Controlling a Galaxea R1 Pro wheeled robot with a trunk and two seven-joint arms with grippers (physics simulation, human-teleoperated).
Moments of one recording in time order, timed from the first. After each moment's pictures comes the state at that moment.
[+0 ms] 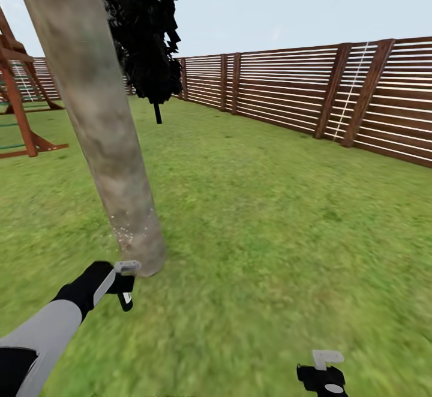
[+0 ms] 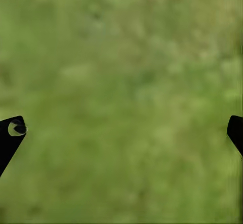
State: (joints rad) left arm -0.85 0.19 -0.16 -0.45 0.21 0.70 -0.02; right arm -0.48 -0.02 -0.54 -0.17 0.54 -0.13 -0.13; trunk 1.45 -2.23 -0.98
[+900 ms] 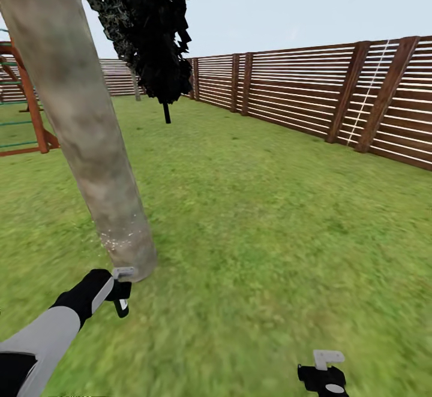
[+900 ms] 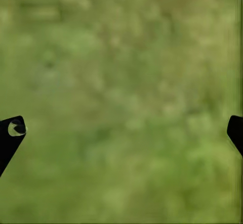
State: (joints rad) left arm -0.83 0.20 -0.15 -0.41 0.21 0.65 0.01; right arm -0.48 -0.02 -0.54 -0.17 0.54 -0.13 -0.13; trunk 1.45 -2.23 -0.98
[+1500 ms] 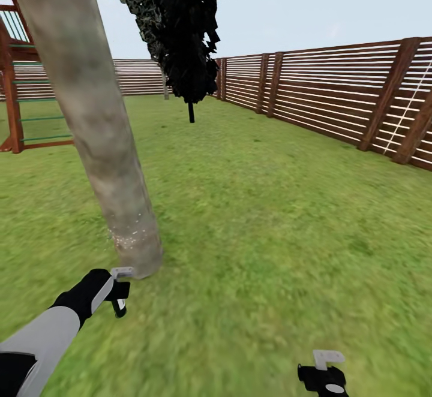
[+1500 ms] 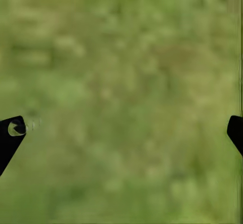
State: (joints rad) left arm -0.83 0.20 -0.14 -0.41 0.21 0.64 0.03; right arm -0.48 -0.02 -0.54 -0.17 0.54 -0.13 -0.13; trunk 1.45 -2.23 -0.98
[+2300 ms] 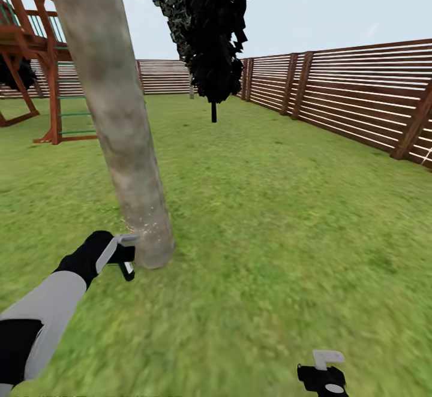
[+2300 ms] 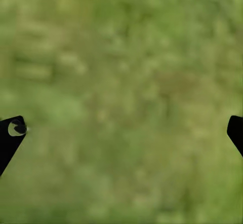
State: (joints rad) left arm -0.99 0.18 -0.10 -0.50 0.20 0.80 0.03; right arm -0.48 -0.02 -0.54 -0.17 0.54 -0.13 -0.13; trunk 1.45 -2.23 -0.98
